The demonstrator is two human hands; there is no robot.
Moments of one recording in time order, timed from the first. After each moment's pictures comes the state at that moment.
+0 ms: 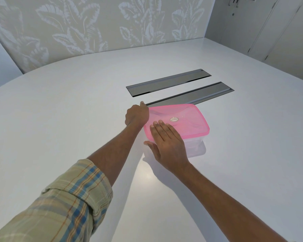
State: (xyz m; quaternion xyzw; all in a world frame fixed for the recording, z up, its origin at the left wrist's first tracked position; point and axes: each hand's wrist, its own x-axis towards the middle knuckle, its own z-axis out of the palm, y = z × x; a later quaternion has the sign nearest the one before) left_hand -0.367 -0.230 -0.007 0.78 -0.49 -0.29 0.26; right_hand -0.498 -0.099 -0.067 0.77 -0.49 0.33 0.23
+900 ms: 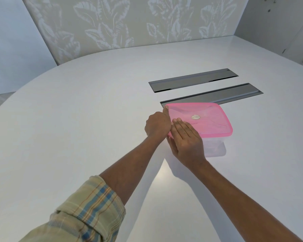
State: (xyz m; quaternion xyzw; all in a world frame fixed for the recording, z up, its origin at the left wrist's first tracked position) left_hand -0.370 -0.173 -0.025 0.79 -0.51 -0.24 0.25; right_hand -0.496 -0.104 -0.071 0.77 -0.43 0.38 0.27
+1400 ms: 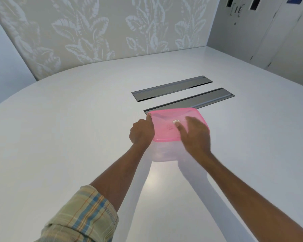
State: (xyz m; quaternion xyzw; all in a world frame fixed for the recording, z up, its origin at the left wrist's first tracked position) left_hand -0.371 -0.172 -0.022 0.80 -0.52 -0.22 0.21; right_hand -0.560 -0.109 -0.014 0.67 -0.67 0.32 0.07
